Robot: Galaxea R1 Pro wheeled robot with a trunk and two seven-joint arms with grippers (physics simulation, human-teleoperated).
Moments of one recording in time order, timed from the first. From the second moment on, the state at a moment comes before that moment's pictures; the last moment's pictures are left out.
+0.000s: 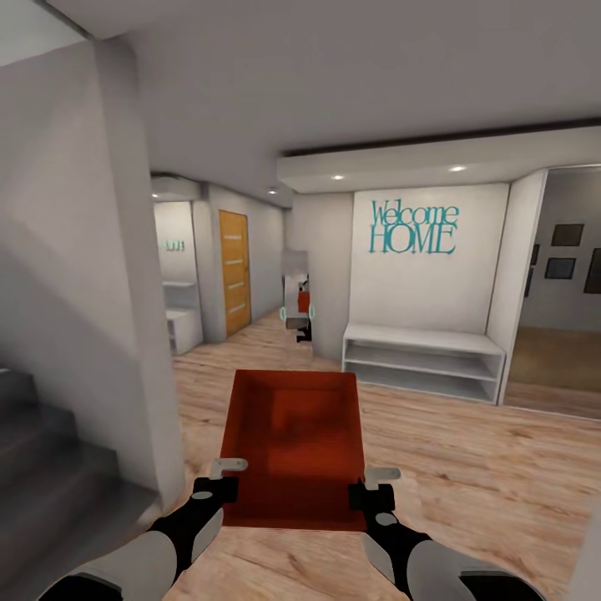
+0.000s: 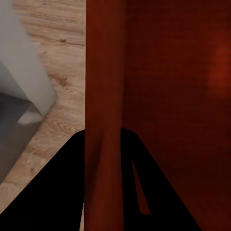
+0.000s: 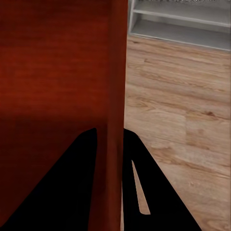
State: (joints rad) left arm -0.70 -0.08 -0.22 -0.17 0.18 -0.01 0.21; right arm -0.72 0.15 -0.05 0.01 0.14 -0.31 -0.24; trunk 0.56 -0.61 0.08
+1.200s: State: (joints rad) left arm -0.70 -0.08 -0.22 -0.17 0.18 -0.02 0.21; right arm -0.72 0.15 -0.05 0.01 0.14 -0.31 -0.23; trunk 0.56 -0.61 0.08
